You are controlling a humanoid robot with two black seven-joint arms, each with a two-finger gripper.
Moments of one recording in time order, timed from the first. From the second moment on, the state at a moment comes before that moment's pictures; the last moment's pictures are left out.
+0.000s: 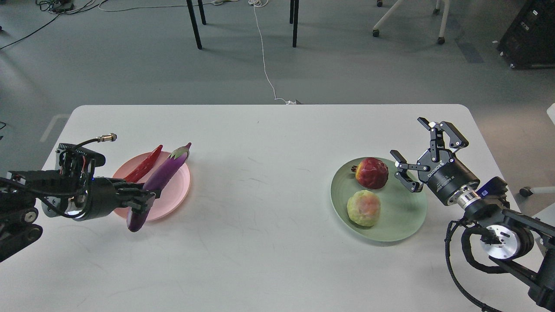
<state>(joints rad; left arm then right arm) -0.54 0.90 -0.52 -1.39 1.81 -0.38 -0.18 0.46 -0.64 0.47 1.19 0.02 0.26 0.49</state>
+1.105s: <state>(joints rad) -0.49 0.57 -0.79 -1.41 0.79 -0.09 -0.23 0.47 -0.62 0.46 1.18 0.02 0.25 0.49</state>
